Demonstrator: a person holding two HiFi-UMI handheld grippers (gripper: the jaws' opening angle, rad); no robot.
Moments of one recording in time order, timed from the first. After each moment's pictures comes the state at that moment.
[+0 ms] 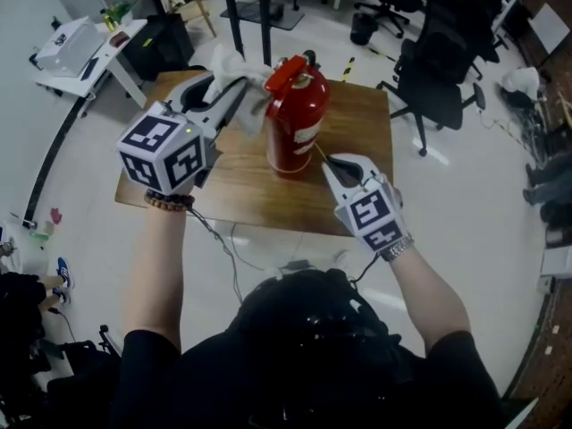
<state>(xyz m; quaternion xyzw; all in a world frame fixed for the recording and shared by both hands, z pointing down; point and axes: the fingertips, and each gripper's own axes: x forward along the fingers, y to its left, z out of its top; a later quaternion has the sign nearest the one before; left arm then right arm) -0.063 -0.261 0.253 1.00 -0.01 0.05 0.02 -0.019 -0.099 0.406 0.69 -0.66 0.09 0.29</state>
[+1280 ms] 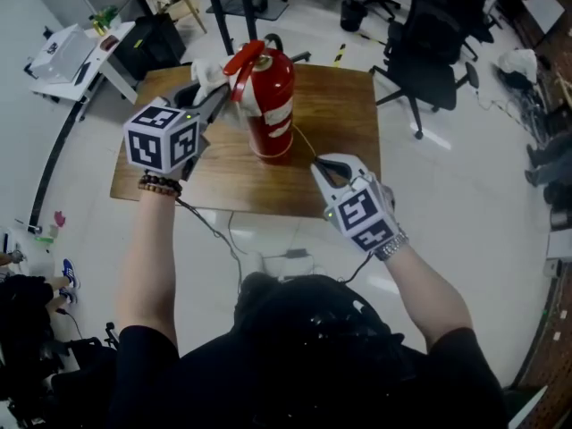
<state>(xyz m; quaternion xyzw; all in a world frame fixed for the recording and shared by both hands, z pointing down) -0.042 -0.246 0.322 0.98 -0.05 0.18 0.01 -0.026 -0.041 0.415 0.69 -0.66 0.11 0.28</state>
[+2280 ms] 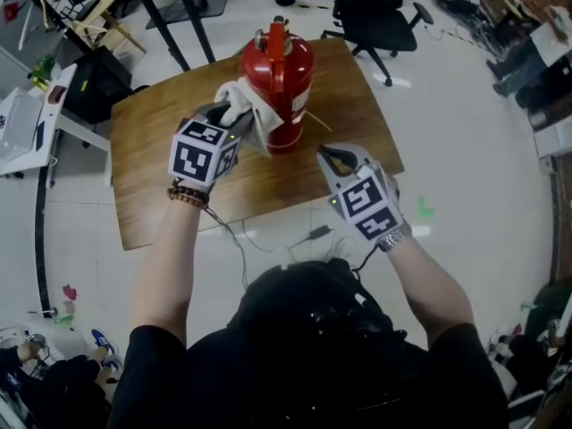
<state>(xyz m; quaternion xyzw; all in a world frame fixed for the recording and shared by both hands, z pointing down) -0.032 -0.258 0.431 0.95 0.14 0.27 -0.05 -0.067 -0.100 0.441 0.79 -0.51 0.19 0.27</state>
